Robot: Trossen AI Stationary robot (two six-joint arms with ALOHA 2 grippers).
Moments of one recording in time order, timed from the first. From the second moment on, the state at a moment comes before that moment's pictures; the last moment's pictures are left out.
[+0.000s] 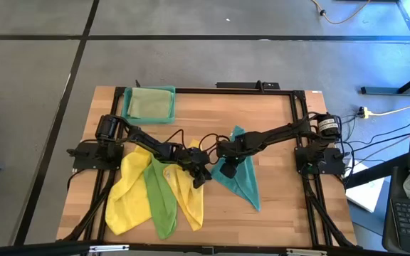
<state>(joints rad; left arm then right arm) -0.09 1.97 0.85 0.42 0.21 -0.57 0.05 1.82 1.11 -0.64 0.03 0.56</state>
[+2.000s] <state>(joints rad) -0.01 1.76 0.84 0.11 0.29 -0.64 0.20 1.29 0.89 -1.38 0.19 1.15</state>
